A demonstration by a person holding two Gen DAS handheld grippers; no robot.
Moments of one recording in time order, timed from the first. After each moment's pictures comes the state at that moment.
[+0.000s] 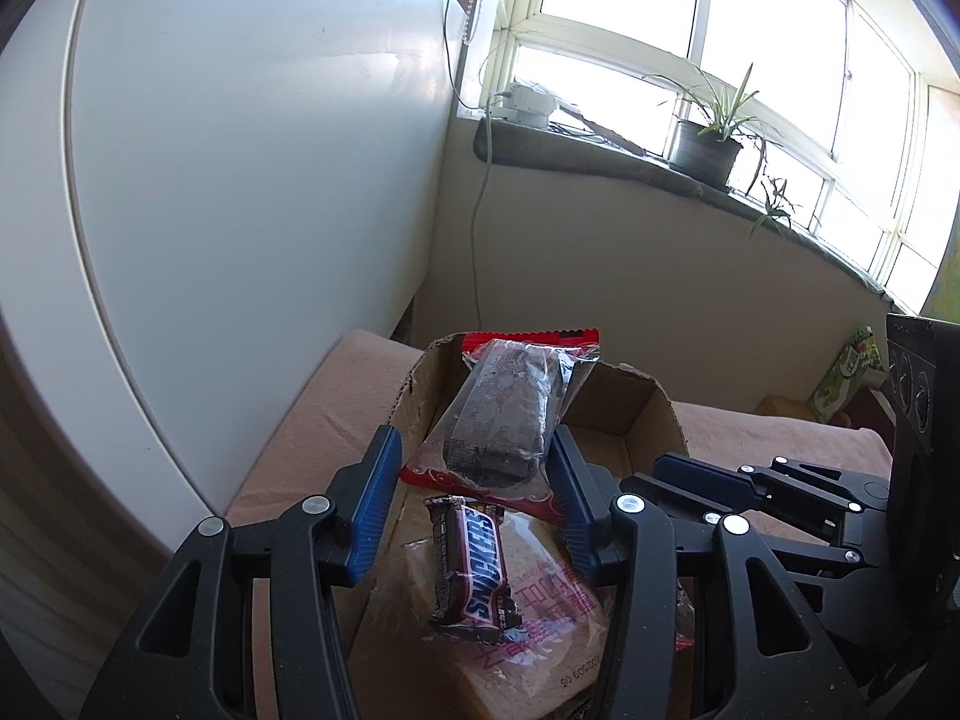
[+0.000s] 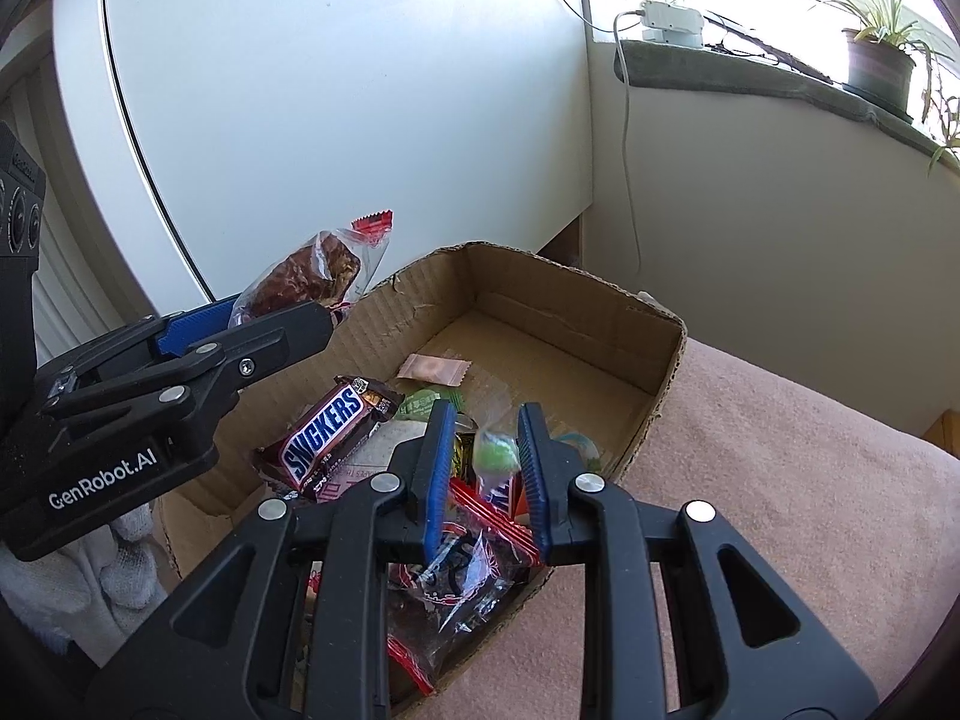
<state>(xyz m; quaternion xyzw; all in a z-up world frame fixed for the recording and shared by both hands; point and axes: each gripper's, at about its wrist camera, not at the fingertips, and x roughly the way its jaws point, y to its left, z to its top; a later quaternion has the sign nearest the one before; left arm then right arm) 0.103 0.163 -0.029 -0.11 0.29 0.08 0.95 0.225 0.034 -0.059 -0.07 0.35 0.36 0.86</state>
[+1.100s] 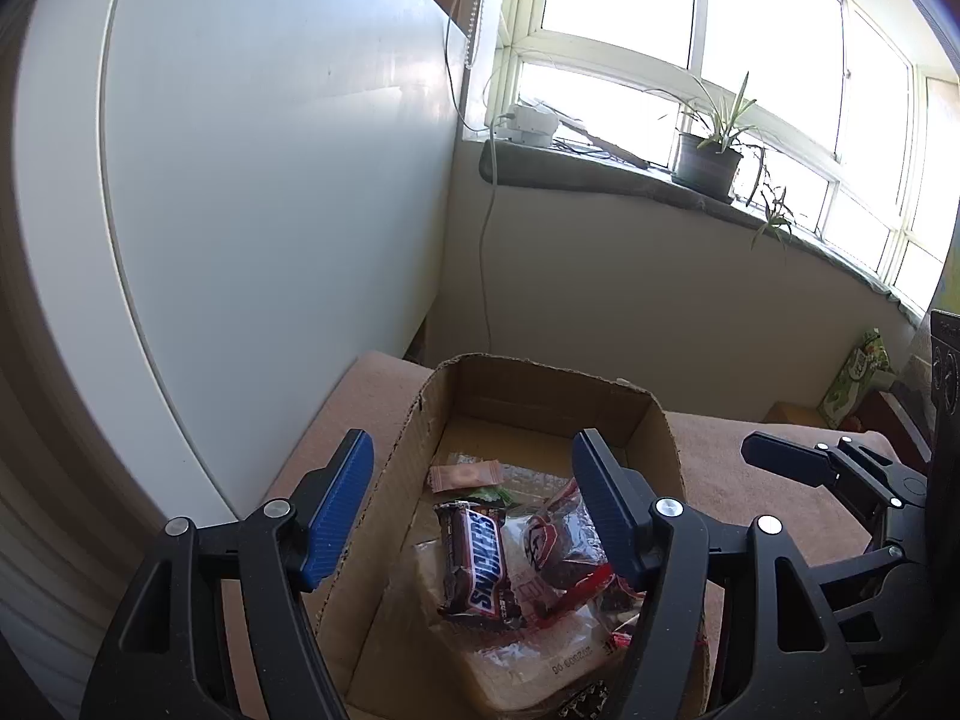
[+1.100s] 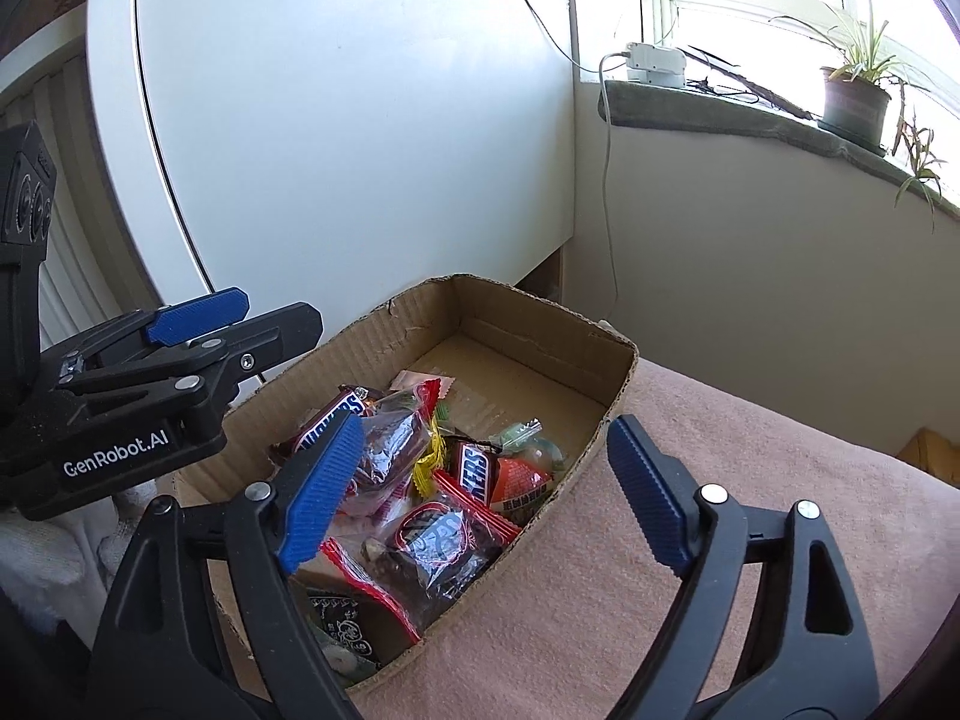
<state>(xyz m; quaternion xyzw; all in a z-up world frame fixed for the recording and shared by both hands) 0.088 0.156 -0.018 -0.10 0.28 0.10 0.95 0.201 0.008 -0.036 -0.07 0.31 0.35 0.88</state>
